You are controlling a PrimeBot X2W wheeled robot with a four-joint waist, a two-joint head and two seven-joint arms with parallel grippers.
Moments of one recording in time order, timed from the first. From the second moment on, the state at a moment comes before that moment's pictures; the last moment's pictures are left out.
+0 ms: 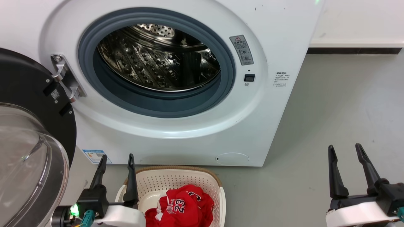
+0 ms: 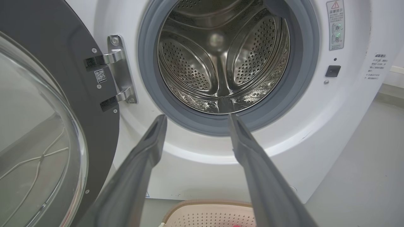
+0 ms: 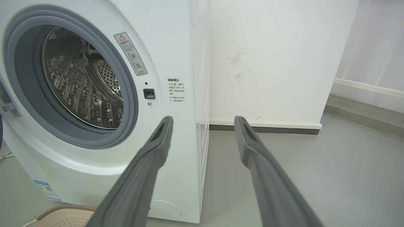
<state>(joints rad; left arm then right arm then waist) 0.02 0.06 -0.02 0.10 -0.06 0.03 -0.26 0.05 -0.05 -0.08 0.01 0.06 0.13 -0.26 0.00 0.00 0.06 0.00</state>
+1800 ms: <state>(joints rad) 0.05 0.05 0.01 0.20 -0.47 -0.01 -0.16 0.08 -0.06 -0.05 0.11 0.49 0.13 -0.18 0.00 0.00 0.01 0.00</state>
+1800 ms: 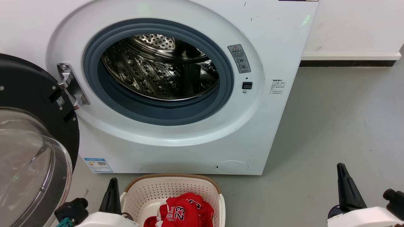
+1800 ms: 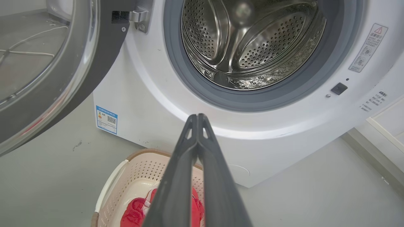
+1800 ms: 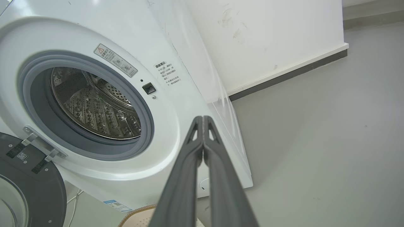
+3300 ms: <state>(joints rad) -0.03 0.05 0.07 0.22 -1.09 -0.08 -0.01 -0.02 -0.07 -0.06 0.18 1.12 0.13 -0.04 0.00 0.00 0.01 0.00</state>
